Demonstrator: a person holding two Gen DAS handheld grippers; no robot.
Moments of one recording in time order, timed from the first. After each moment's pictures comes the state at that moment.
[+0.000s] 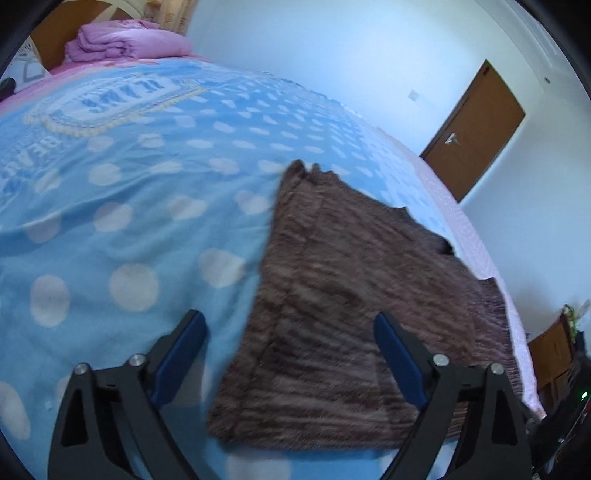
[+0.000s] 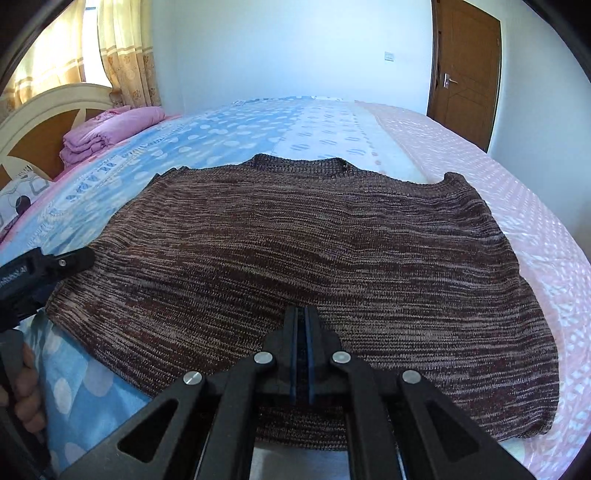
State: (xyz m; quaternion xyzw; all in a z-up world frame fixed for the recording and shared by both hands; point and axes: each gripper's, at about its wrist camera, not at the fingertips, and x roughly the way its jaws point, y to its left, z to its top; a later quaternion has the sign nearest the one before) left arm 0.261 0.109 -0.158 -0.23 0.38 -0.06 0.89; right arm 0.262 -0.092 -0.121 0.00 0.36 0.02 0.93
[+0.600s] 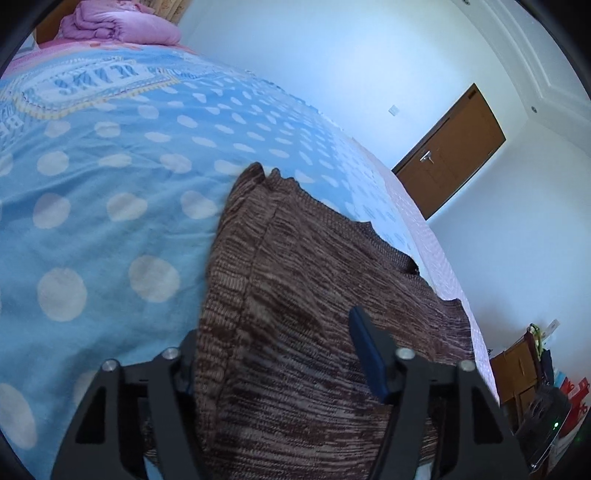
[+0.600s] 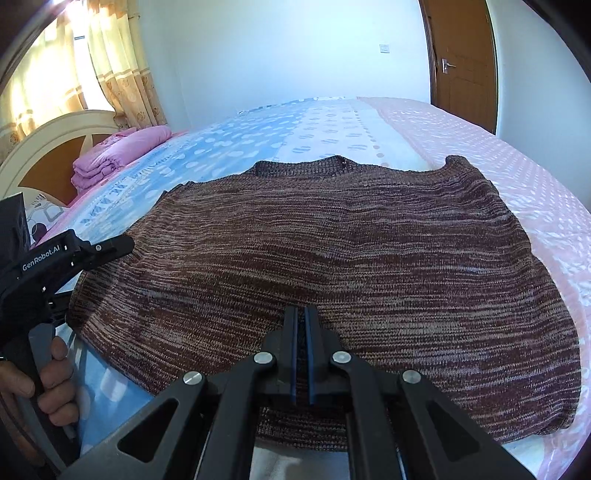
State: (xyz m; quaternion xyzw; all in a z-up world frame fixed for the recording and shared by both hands) left arm 0.276 0.097 -0.158 -0.29 0.36 -0.11 0.88; right arm 0.262 -0.105 -0.121 0.05 0.36 0.05 0.93
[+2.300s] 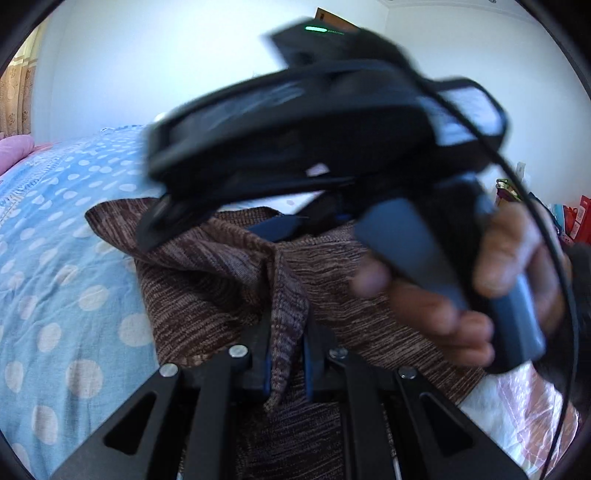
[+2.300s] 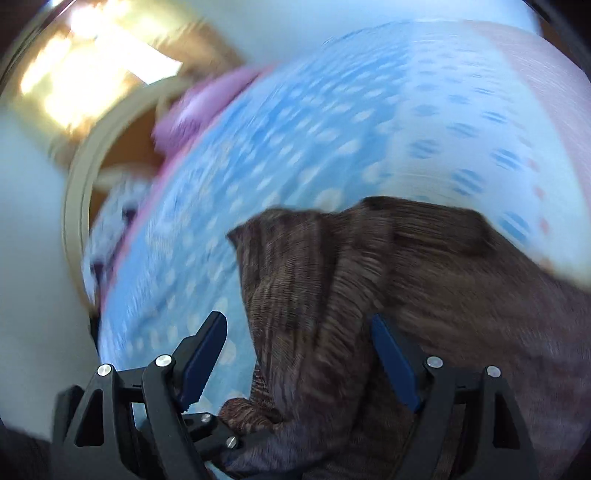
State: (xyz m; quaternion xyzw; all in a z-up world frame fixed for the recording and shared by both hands) left arm 0.271 -0.057 -0.121 -0.04 0.31 -0.27 0.91; right arm 0.447 -0.076 -0.081 0.06 0.52 0.32 0.79
